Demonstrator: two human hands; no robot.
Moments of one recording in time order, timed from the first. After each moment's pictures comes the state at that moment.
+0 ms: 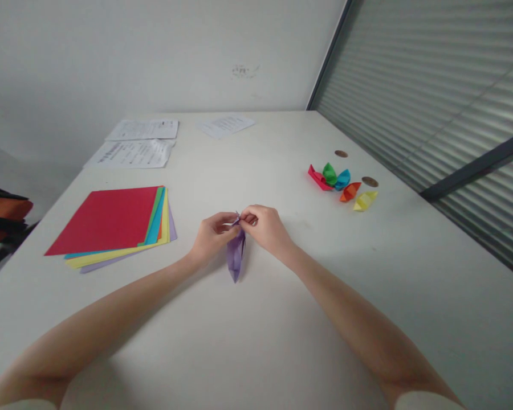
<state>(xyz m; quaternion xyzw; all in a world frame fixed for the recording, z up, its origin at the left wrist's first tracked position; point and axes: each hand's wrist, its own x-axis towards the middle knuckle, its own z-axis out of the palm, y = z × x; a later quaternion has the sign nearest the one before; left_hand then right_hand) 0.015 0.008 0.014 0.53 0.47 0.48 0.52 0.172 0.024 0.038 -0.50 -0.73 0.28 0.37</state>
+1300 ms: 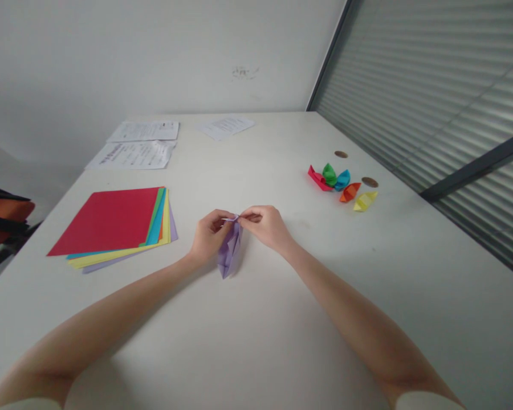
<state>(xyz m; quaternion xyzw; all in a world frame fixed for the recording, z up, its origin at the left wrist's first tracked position) 0.009 0.014 0.005 0.56 0.43 0.54 0.46 0.172 0.022 0.047 -0.51 -0.67 0.38 0.38</state>
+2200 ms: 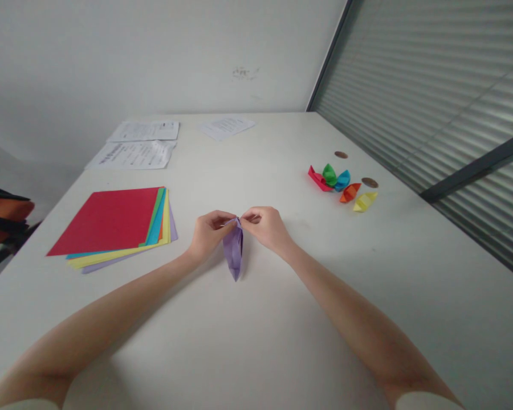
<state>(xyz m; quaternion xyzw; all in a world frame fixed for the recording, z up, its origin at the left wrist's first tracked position) 0.008 0.015 0.012 0.52 0.47 0.51 0.50 0.171 0.022 0.041 -0.52 -0.68 0.35 0.38</state>
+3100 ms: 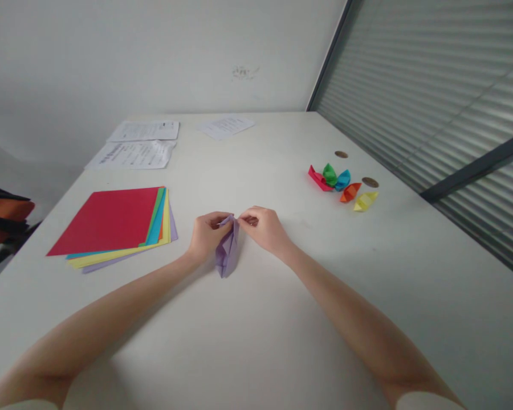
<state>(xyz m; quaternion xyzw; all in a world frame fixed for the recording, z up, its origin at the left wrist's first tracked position) 0.009 0.015 0.012 0.52 0.51 0.51 0.46 0.170 0.022 0.039 -0.48 -0.74 0.30 0.37</state>
